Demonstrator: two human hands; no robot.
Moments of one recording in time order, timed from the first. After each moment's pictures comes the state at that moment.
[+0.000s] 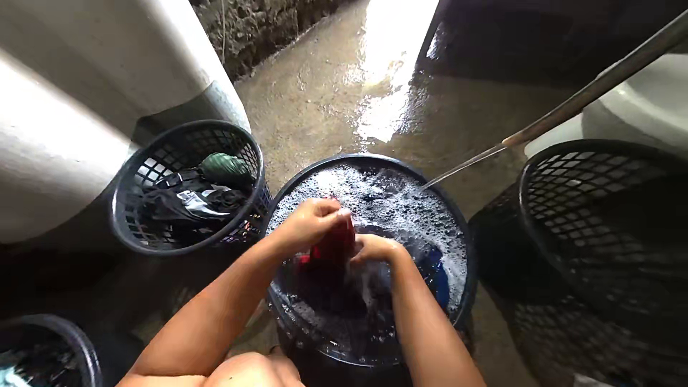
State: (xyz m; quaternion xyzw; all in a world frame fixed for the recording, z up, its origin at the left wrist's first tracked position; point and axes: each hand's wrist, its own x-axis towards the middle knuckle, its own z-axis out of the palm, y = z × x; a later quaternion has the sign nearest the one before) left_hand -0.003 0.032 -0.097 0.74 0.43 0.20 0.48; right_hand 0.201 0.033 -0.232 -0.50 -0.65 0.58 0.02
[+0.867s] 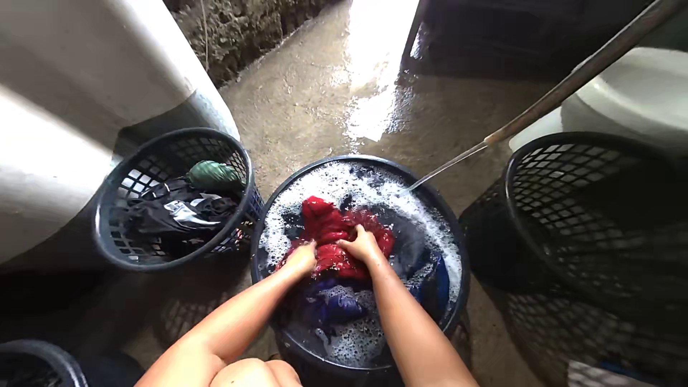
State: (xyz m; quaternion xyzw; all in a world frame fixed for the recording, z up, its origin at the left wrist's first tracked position) left_hand -0.014 0.038 -0.277 0.70 0.60 -0.20 0.34; right_hand 0.182 0.035 -0.276 -0.74 -0.48 0.47 0.09
